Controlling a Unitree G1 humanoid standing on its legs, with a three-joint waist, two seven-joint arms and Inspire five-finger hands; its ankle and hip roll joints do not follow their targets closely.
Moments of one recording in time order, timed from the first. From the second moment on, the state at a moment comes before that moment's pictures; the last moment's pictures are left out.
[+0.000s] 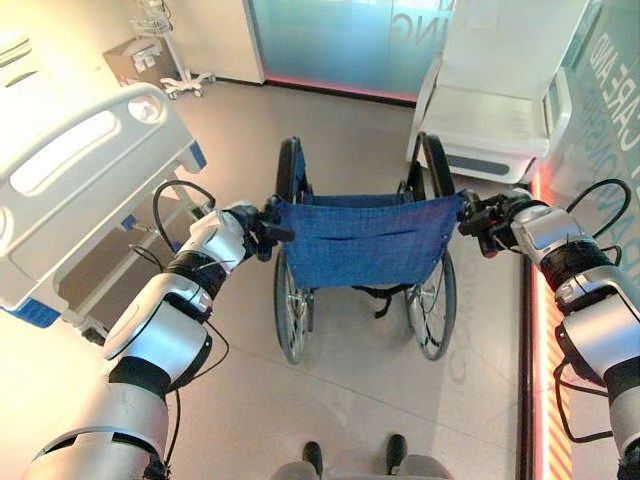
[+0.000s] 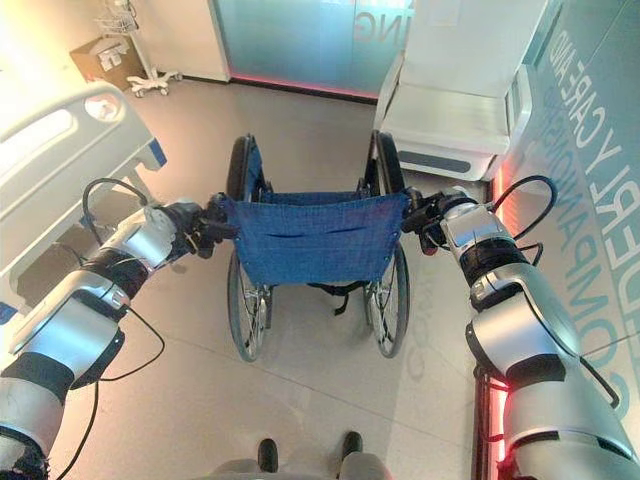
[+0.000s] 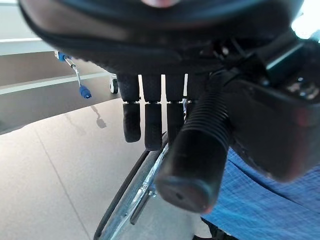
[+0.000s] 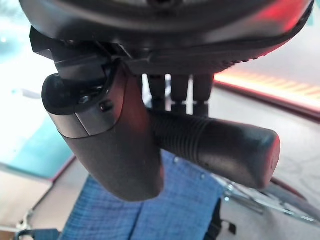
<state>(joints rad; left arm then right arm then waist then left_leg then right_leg) -1.07 0.52 -0.65 0.98 0.12 0.47 -0.27 -1.13 -0.63 0.63 1.01 0.38 0.56 0.00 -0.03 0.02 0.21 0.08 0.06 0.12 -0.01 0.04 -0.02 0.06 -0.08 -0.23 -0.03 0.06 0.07</state>
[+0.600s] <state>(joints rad) -1.02 0.53 -0.62 0.95 0.02 0.42 -0.18 -1.10 -0.63 0.60 0.97 0.28 0.53 0.01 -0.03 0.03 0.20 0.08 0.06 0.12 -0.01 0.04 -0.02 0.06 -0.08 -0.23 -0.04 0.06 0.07</state>
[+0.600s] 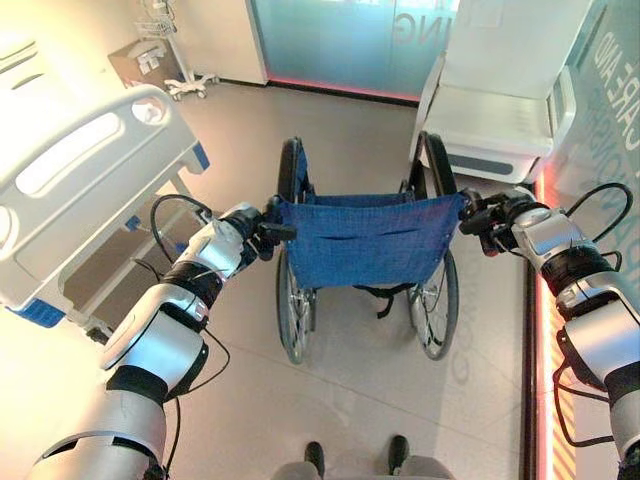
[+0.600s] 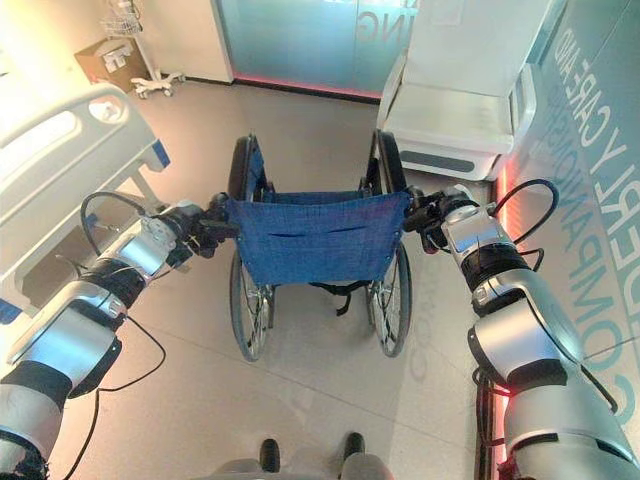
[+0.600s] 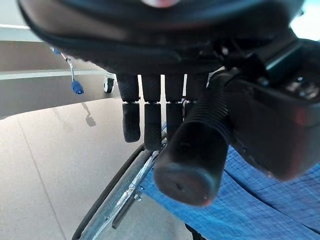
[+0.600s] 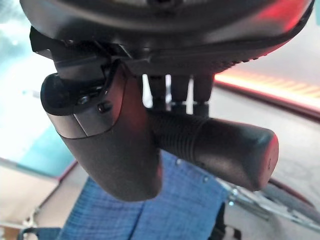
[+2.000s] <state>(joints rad) -0.81 0.58 -0.51 0.74 -0.21 0.15 0.06 -0.96 -0.70 0.48 0.79 0.23 0.42 -0.13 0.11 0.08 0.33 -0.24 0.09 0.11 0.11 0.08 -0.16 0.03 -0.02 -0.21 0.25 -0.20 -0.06</state>
